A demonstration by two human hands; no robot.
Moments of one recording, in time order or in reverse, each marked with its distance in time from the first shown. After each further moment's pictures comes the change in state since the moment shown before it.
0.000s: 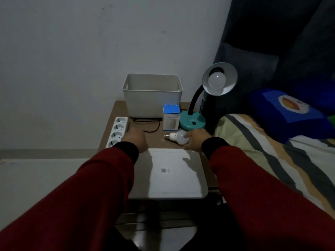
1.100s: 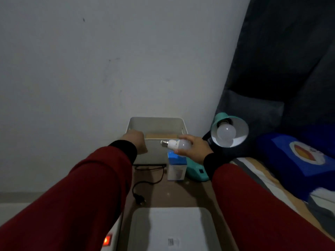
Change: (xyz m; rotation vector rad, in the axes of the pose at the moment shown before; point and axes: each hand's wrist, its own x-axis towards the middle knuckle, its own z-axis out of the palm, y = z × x) left_hand 0.095 -0.013 -0.134 0.025 0.083 0.058; right_hand 0.079 -0.053 -0.090 0.454 0.224 -0.170
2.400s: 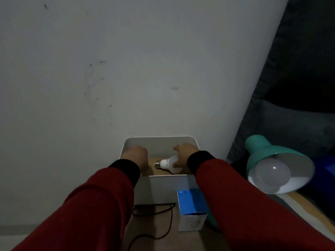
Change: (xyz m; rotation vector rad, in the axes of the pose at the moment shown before) left_hand 0.157 -0.010 0.023 0.110 -0.087 -0.038; right_hand 0.199 0.001 0.042 -0.592 -0.288 0.051
